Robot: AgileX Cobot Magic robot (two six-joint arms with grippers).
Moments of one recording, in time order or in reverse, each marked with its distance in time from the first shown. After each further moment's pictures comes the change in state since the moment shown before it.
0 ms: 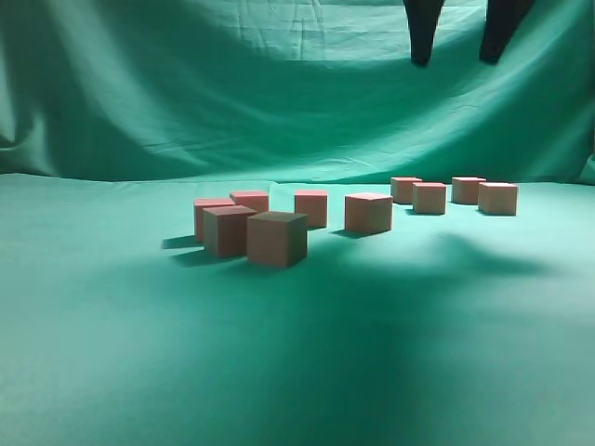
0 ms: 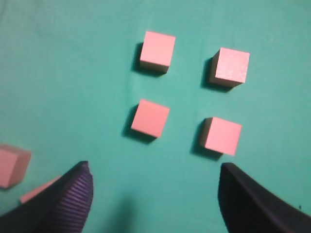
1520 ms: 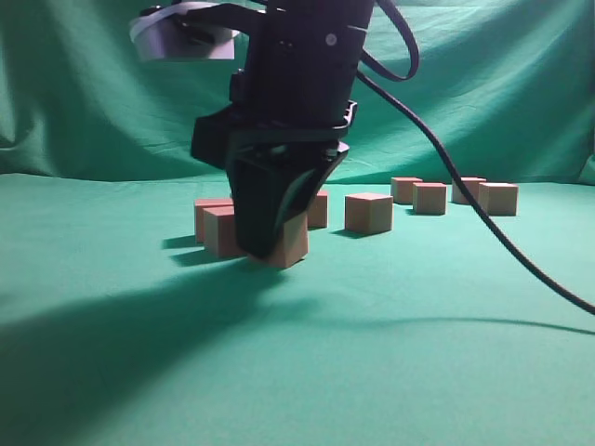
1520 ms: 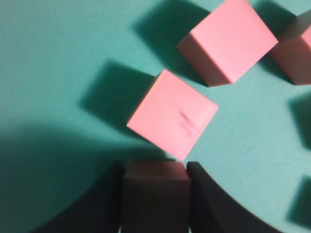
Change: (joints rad) left arm 0.000 0.000 0.000 0.000 0.000 0.000; right arm 0.470 0.002 0.522 0.004 -0.467 -0.384
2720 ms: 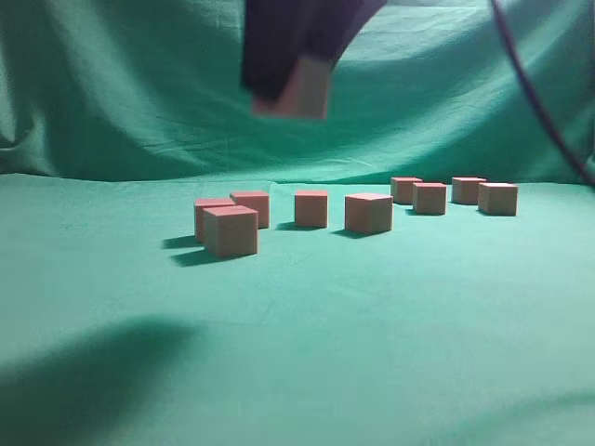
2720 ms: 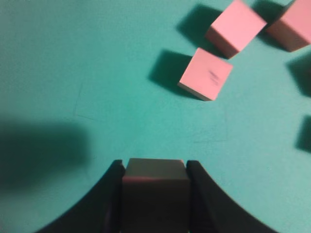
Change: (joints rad) left arm 0.000 0.000 0.000 0.000 0.000 0.000; right arm -0.002 -0.241 0.000 0.184 0.240 -0.005
